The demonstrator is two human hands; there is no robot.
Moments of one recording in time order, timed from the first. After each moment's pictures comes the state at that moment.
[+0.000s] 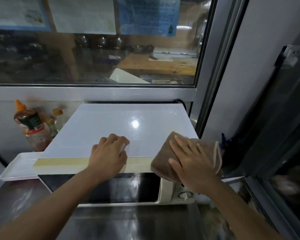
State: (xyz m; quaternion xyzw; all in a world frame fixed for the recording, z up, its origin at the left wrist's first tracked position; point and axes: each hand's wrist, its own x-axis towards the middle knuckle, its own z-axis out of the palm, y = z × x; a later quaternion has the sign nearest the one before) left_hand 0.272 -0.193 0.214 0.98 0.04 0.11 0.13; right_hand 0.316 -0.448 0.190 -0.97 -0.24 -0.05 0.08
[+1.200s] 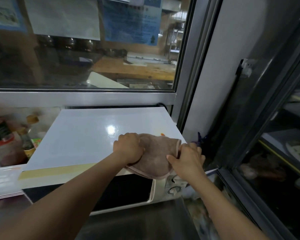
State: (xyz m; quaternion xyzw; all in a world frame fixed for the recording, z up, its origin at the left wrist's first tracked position) left_hand 0.313 -0.247 0.244 0.99 0.03 0.02 0.16; right_hand 0.287 -0.422 0.228 -0.98 0.08 -0.07 0.18
